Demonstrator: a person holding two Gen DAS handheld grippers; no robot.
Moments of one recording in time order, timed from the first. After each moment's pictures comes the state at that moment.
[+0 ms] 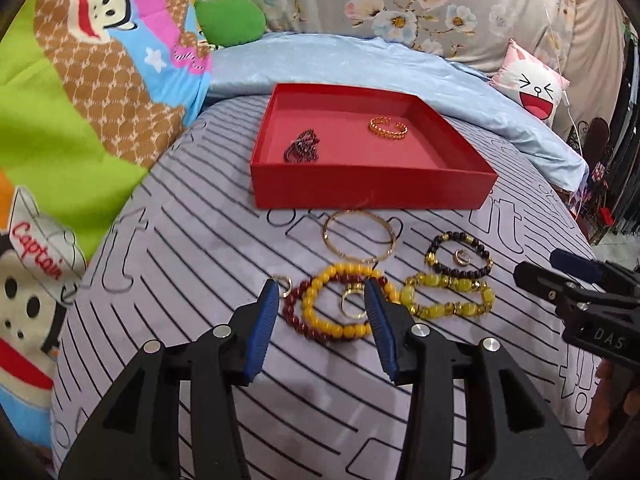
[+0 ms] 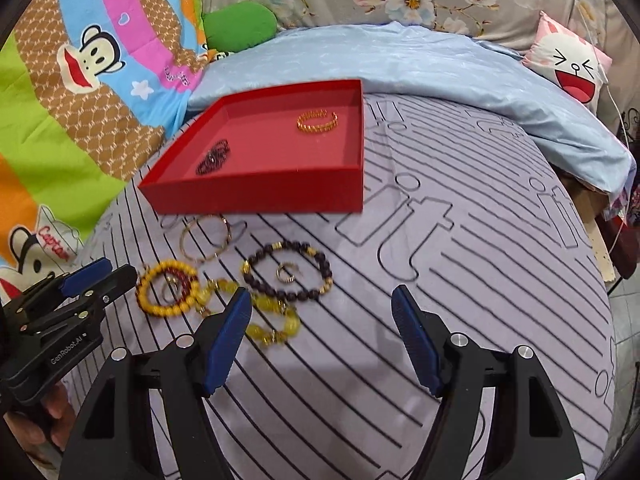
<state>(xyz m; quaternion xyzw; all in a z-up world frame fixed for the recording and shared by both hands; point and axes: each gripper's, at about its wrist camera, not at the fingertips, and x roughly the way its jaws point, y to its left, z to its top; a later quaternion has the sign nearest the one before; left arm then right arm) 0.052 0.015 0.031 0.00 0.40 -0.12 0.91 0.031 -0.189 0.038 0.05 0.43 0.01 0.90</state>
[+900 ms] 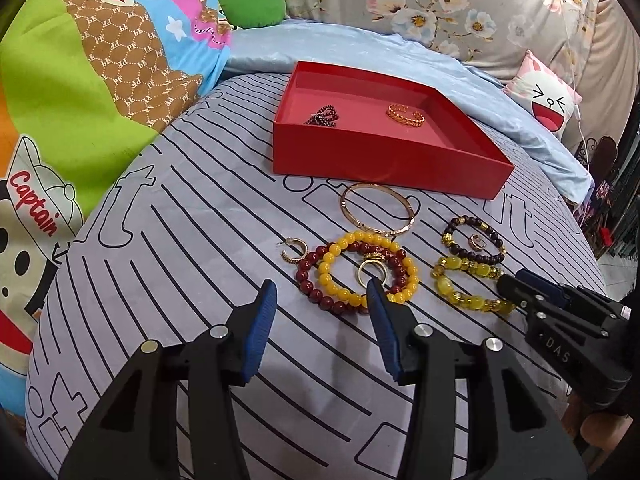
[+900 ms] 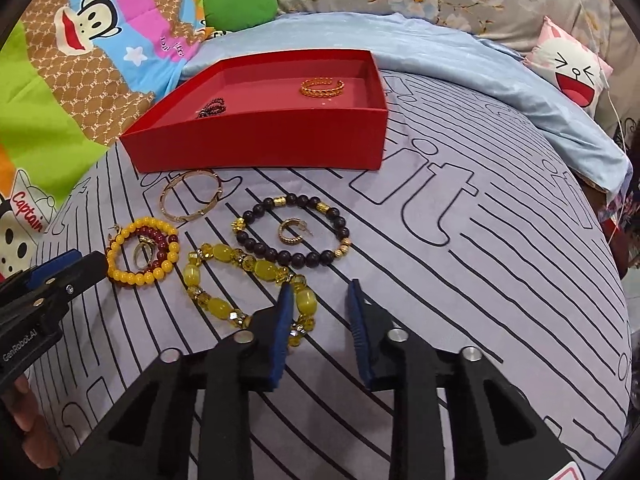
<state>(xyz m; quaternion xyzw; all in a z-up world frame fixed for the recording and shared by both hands) 0.045 0.027 0.012 -0.04 0.42 -0.11 0.90 0.031 -0.173 0.003 0.02 0.44 -0.01 0.90</state>
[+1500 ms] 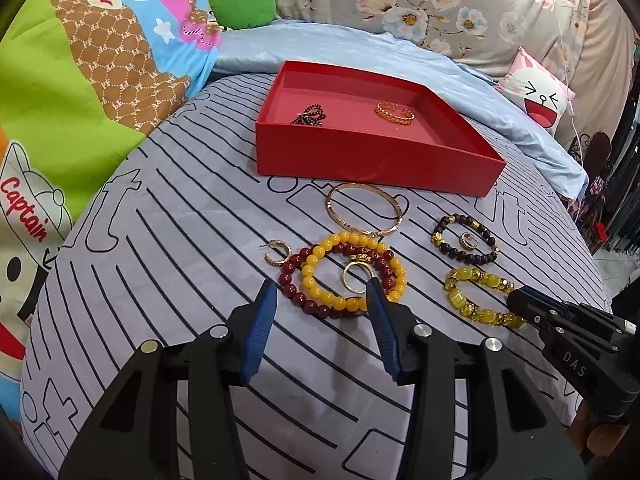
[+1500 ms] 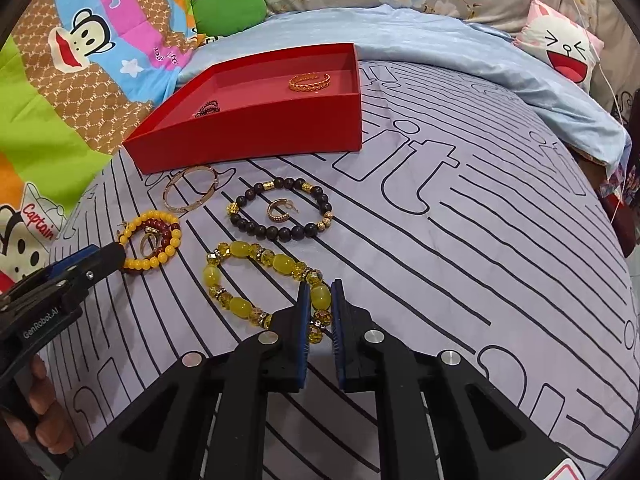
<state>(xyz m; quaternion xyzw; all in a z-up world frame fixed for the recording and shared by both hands) 0.047 0.018 0.010 -0.03 0.41 -0.12 0.90 0.016 -0.186 0.003 0.06 0.45 0.00 0.89</state>
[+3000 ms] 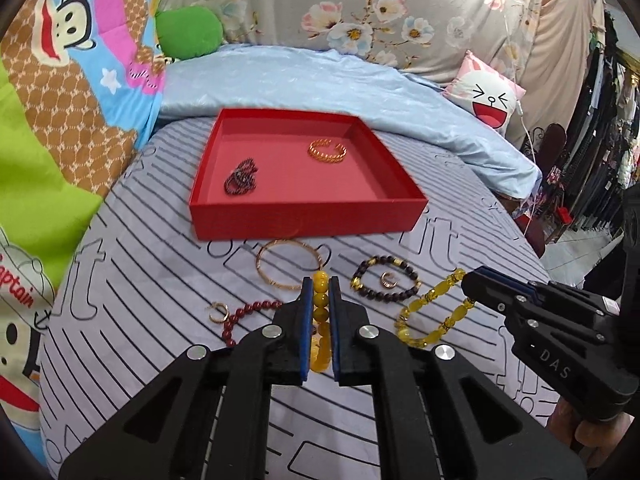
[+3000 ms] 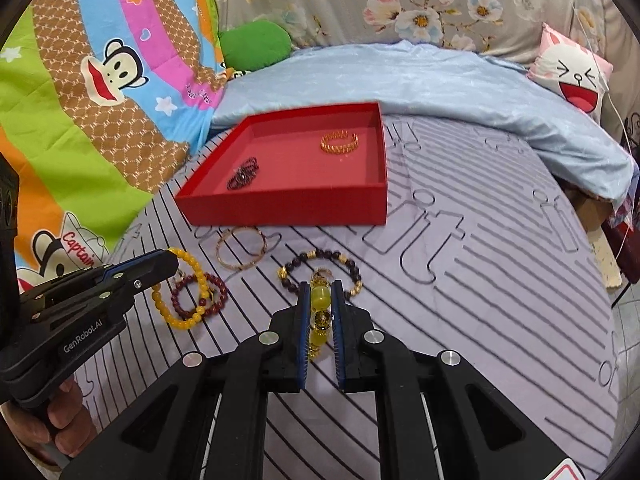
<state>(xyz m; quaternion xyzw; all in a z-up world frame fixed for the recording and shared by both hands) 0.048 -0.008 0.072 -0.02 0.38 -0.21 0.90 0.014 -0.178 0.073 0.05 0.39 0.03 0.92</state>
